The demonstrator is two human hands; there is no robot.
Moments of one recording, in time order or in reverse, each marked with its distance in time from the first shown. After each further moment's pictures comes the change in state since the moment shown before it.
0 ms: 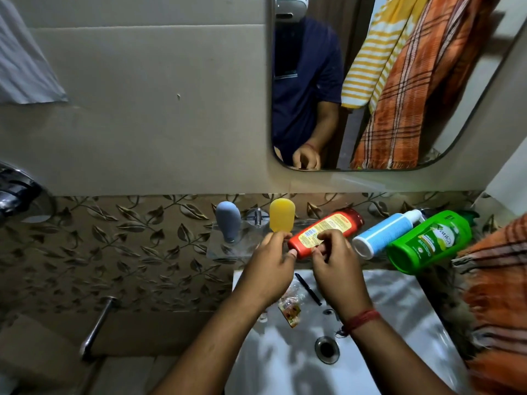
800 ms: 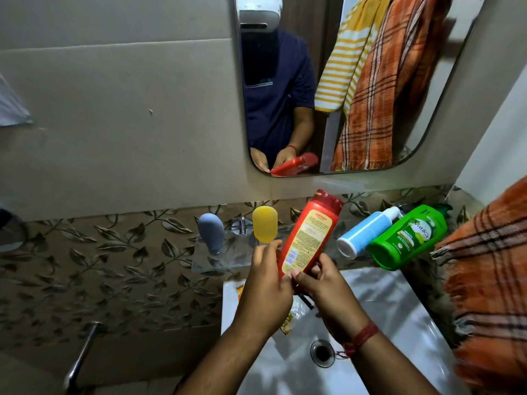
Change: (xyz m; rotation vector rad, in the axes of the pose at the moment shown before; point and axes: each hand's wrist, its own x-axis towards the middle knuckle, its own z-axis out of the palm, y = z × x) left_hand -0.022 0.008 0.018 -0.088 0.065 0.094; right_hand -0.027 -0.005 -0.009 0.783 -0.256 0.484
